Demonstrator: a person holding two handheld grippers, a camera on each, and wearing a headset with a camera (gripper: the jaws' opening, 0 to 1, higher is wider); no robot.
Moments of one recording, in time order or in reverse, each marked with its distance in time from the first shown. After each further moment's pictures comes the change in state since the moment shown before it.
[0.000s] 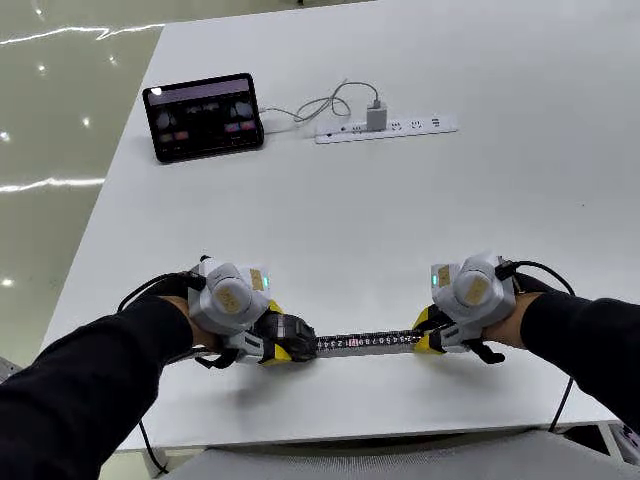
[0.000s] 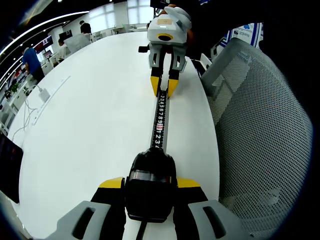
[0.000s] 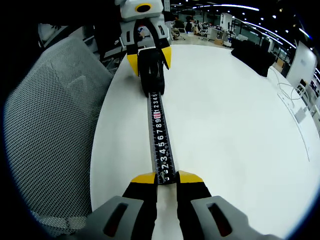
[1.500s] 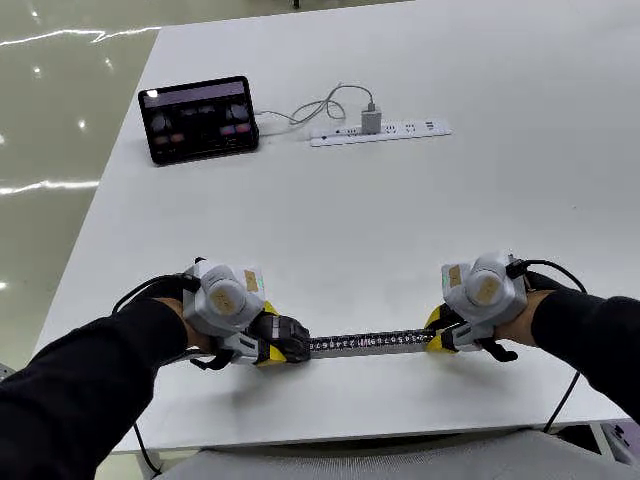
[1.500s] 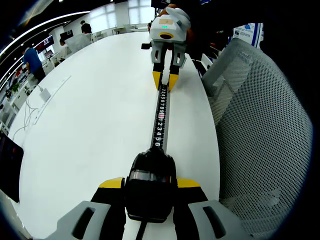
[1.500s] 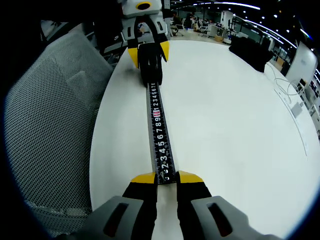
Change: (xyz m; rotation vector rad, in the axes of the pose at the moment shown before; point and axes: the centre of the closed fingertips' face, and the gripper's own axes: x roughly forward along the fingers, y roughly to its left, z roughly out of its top) left arm 0.001 0.000 0.001 -0.006 -0.001 0.008; right arm -0.014 -0.004 -0.023 -0.002 0.037 -0.012
